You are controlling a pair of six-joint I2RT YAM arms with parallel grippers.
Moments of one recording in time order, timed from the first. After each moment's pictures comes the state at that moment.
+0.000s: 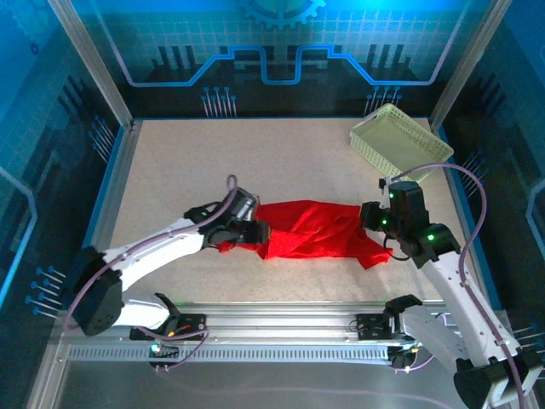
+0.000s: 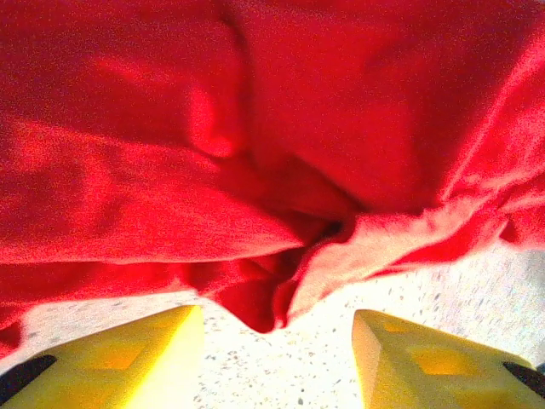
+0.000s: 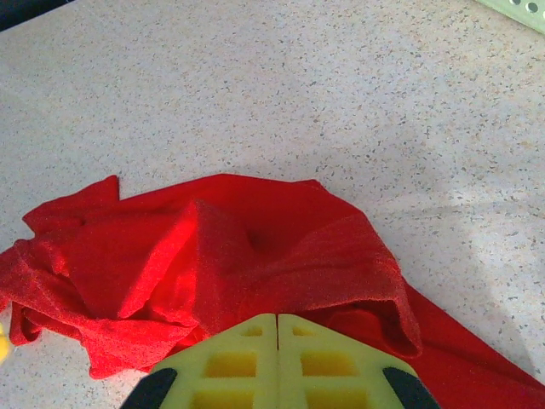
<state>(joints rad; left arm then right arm) -0.71 1.37 0.89 -0.54 0.07 -0.66 0.26 0.84 0.84 -0.75 -0.06 0.45</state>
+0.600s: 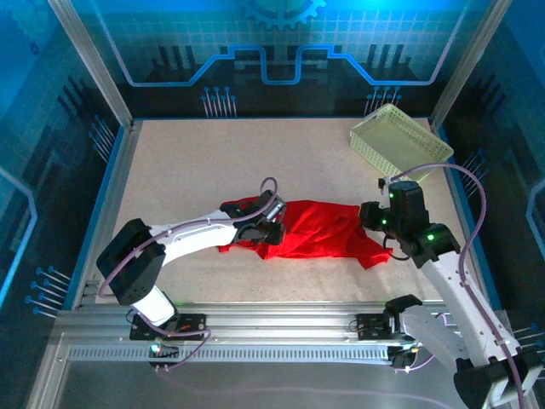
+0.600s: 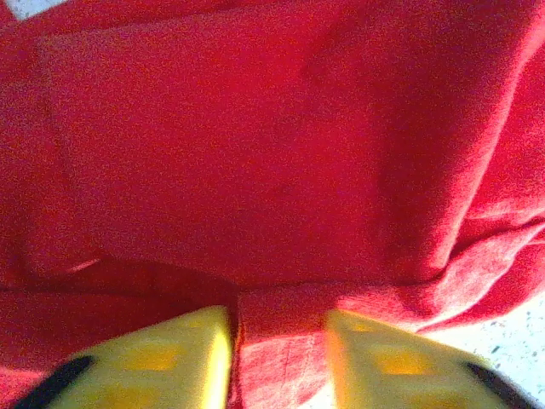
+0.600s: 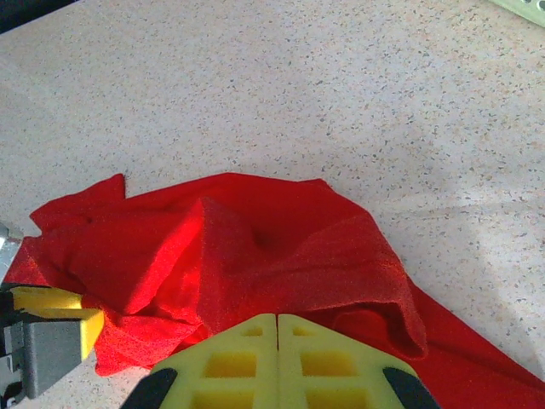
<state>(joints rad) -0.79 1.62 1.02 -0.46 -0.05 -0.55 0.26 0.84 0.84 -0.74 -0.08 0.45</state>
